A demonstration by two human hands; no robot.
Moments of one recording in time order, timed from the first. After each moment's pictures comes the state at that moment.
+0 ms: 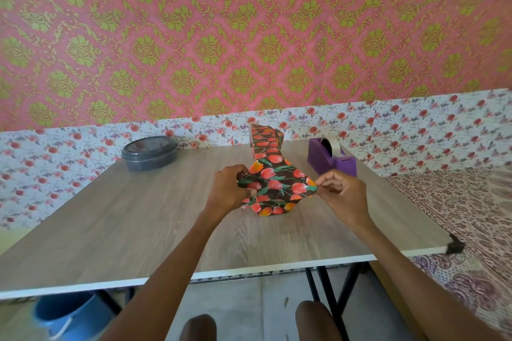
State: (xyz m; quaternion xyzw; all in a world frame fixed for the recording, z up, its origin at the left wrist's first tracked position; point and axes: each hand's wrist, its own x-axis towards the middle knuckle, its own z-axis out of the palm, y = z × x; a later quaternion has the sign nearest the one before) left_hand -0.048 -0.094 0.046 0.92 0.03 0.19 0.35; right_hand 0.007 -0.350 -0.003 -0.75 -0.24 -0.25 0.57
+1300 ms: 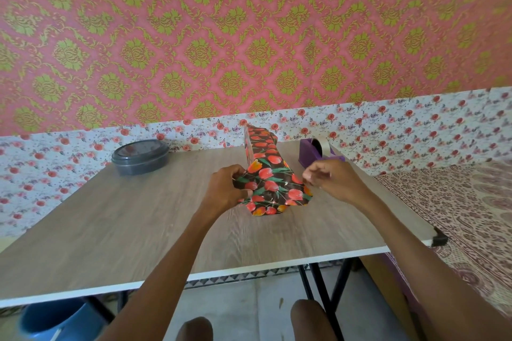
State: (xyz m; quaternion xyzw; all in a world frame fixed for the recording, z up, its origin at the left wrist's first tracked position) left_hand -0.045 -0.099 0.048 0.92 0.01 0.16 0.35; right_hand 0.011 -0.365 0.049 -0.86 -0.28 -0.12 0.41
